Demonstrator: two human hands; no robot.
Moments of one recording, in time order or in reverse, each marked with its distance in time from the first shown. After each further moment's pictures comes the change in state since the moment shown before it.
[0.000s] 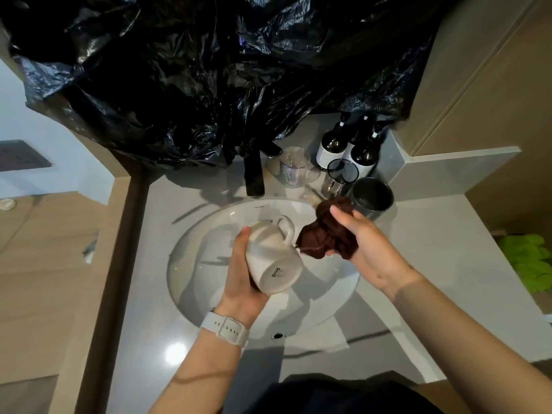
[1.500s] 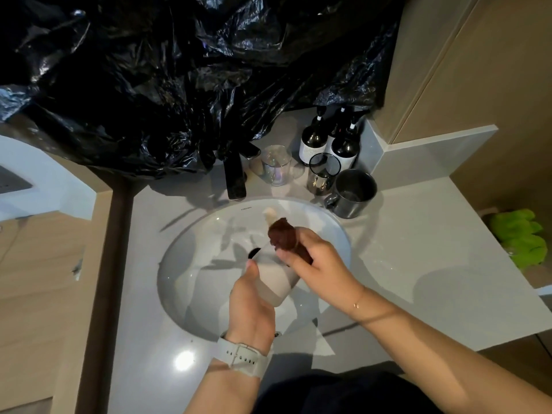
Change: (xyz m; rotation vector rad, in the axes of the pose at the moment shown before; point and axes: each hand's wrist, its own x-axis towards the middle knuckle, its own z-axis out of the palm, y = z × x) left_hand -0.014 -0.043 0.007 0.083 0.201 0.150; right_hand -0.012 0.049 0.015 -0.747 -0.100 -0.517
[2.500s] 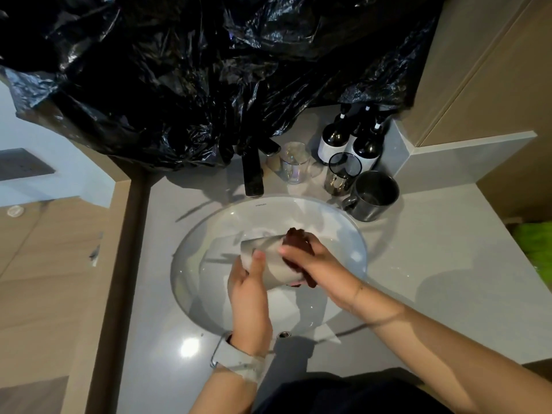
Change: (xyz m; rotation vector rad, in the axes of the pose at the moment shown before) left_hand -0.003 0.018 -0.004 0.273 0.125 0.388; right_hand 0.019 0.003 0.019 0.516 -0.098 0.632
